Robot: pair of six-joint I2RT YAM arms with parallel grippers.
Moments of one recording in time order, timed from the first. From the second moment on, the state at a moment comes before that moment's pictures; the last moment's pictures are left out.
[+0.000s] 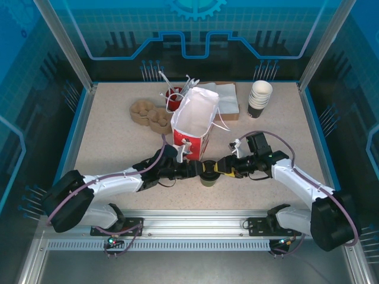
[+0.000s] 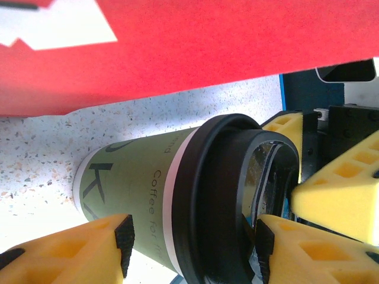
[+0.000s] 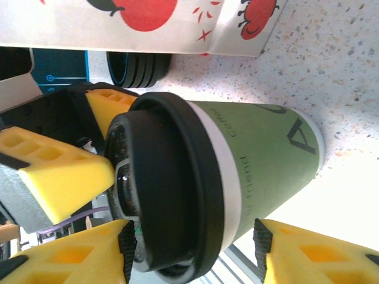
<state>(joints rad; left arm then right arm) -0.79 1.34 0.56 0.22 0.35 -1.01 0.35 1.18 0.63 -0.48 -0.82 0.54</state>
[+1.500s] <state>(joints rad) -0.78 1.37 0.46 0.43 0.36 -1.03 0.35 1.20 0.52 -0.26 -0.89 0.53</state>
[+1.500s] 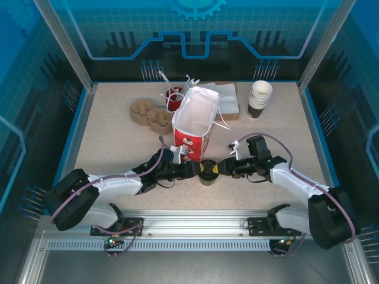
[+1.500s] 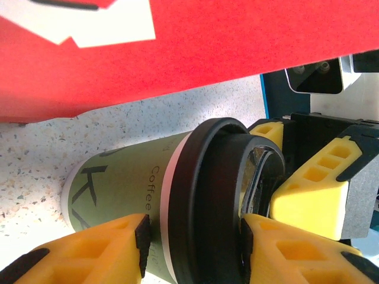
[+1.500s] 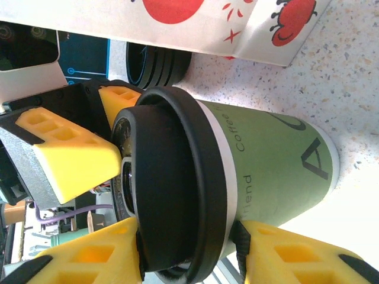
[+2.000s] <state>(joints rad) -0.79 1.28 0.48 0.29 0.35 -1.03 0.35 1.19 0.54 -0.28 -0.89 0.54</state>
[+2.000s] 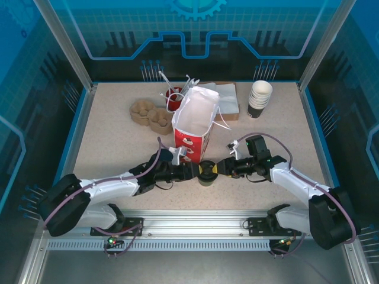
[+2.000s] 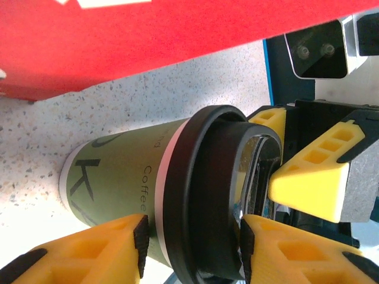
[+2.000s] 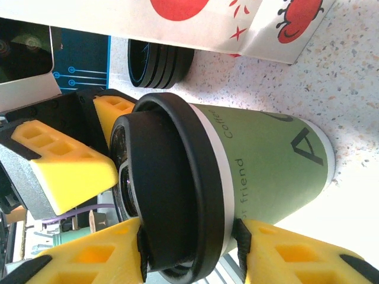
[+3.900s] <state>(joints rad) -0.73 1.02 0.56 -0.15 0.21 -0.97 0.52 1.22 0.92 -0.71 -0.60 0.54</state>
